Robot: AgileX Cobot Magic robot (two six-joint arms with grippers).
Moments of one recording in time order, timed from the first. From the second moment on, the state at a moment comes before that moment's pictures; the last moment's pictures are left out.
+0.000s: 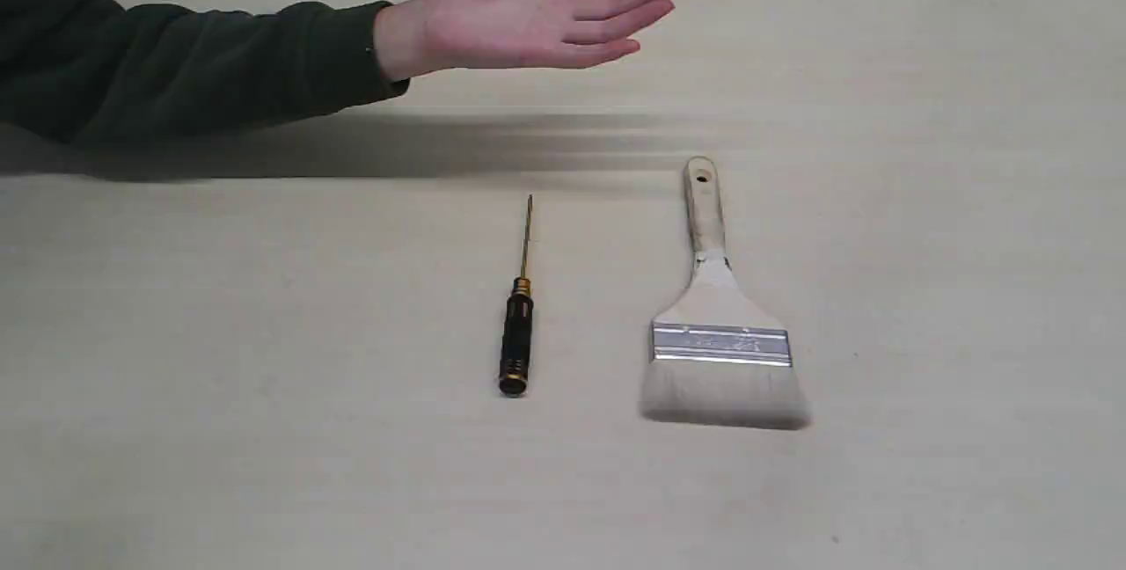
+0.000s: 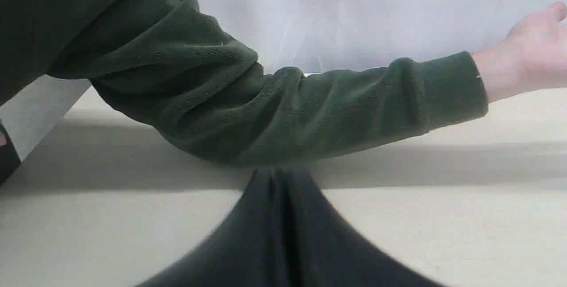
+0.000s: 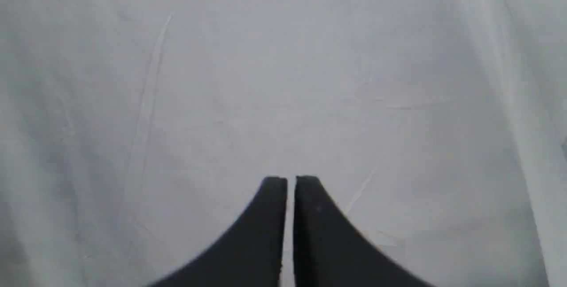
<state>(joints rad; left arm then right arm) 0.00 0.00 0.00 0.07 0.26 -0.07 -0.03 0.09 -0.37 0.28 0.05 0.08</state>
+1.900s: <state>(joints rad) 0.00 0.00 0.00 0.07 0.26 -0.07 0.27 1.76 -1.08 0.51 0.48 -0.39</state>
